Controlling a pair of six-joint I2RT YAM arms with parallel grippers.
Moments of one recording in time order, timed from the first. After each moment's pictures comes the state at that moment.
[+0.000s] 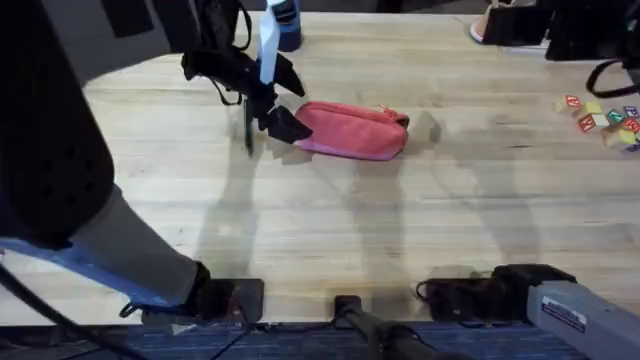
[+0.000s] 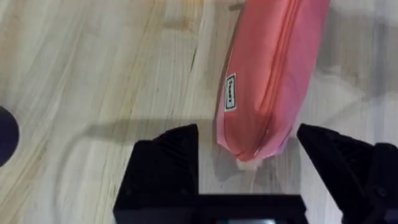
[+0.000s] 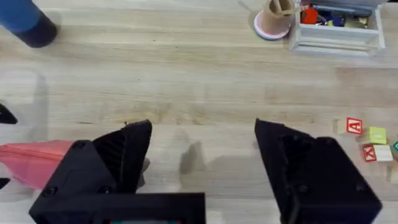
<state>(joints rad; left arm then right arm) -0.10 1.82 1.25 -0.78 0.77 1.15 0.00 1.10 1.17 -0.72 0.03 -0.01</state>
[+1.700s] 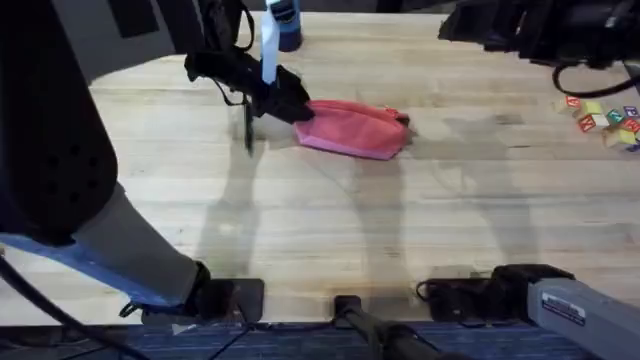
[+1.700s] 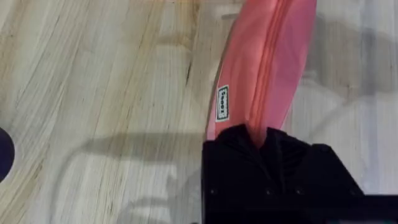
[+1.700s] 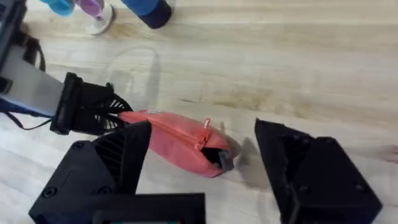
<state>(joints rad) -0.11 1.83 1.25 -0.76 0.83 1.16 0.00 1.17 1.17 -0.72 -0.40 0.13</state>
